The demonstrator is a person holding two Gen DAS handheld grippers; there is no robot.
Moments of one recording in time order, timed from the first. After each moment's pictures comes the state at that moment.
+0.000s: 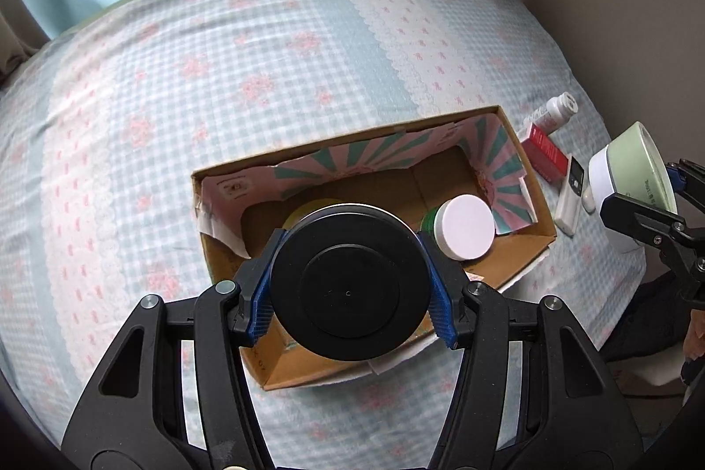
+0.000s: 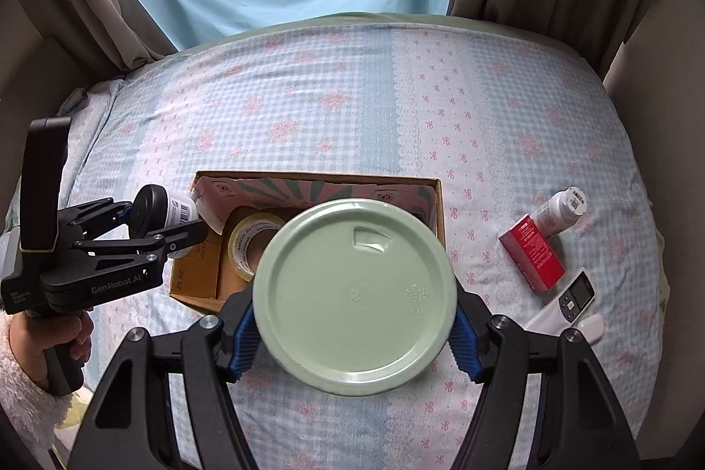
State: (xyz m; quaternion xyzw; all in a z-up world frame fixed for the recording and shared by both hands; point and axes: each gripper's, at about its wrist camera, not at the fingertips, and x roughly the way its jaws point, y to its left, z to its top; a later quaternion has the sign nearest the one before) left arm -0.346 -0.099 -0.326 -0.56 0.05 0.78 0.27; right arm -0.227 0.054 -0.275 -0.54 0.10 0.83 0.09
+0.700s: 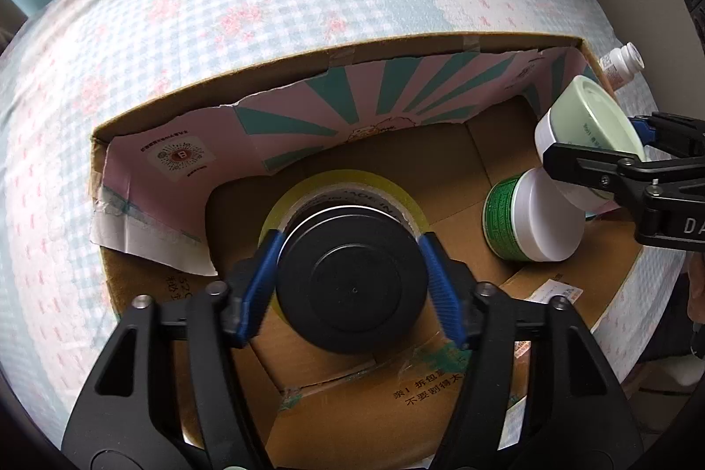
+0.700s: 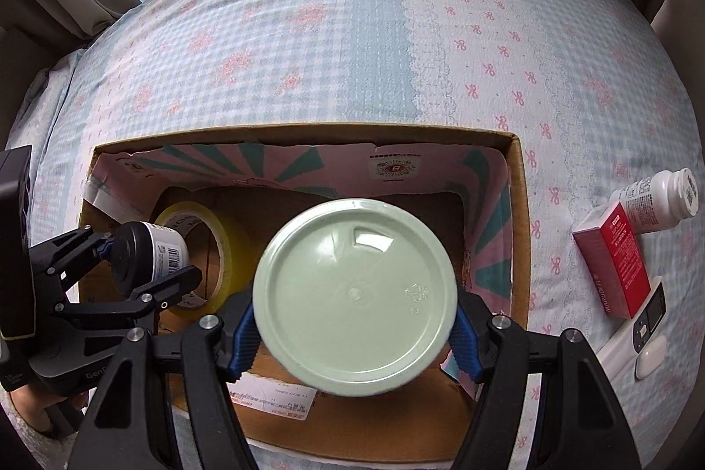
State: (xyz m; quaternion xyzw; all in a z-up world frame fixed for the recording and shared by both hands) left arm -0.358 -0.074 -0.429 -0.59 0.08 0.76 0.25; right arm -0.297 0.085 -0.409 -0.61 0.13 0.78 0.07
